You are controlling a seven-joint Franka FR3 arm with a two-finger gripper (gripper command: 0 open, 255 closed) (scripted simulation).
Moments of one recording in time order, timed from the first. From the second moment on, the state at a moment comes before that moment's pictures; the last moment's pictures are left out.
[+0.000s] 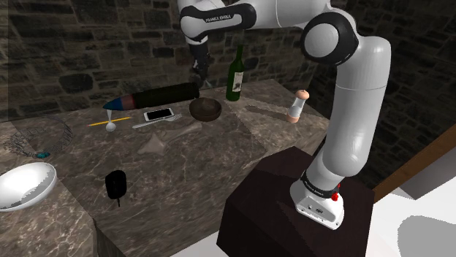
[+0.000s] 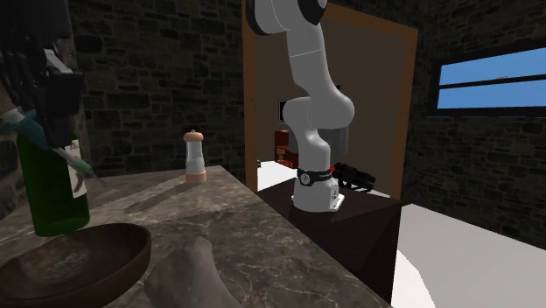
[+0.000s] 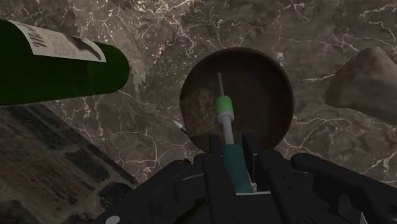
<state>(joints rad) -0.01 0.36 0.07 -1.50 -0.23 1.76 -0.17</state>
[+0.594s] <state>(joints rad) -0.01 0.38 0.07 -1.58 -0.24 1.87 -0.14</state>
